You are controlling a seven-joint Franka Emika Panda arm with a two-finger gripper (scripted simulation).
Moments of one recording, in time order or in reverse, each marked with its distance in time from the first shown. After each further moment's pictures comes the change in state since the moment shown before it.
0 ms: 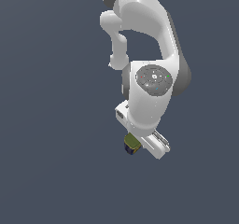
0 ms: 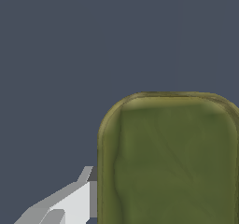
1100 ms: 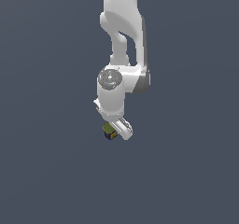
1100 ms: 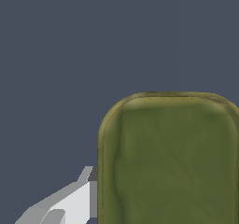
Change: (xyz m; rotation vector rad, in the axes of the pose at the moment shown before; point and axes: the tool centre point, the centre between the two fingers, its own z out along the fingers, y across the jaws) arm 0.011 0.126 0.072 0.000 0.000 0.001
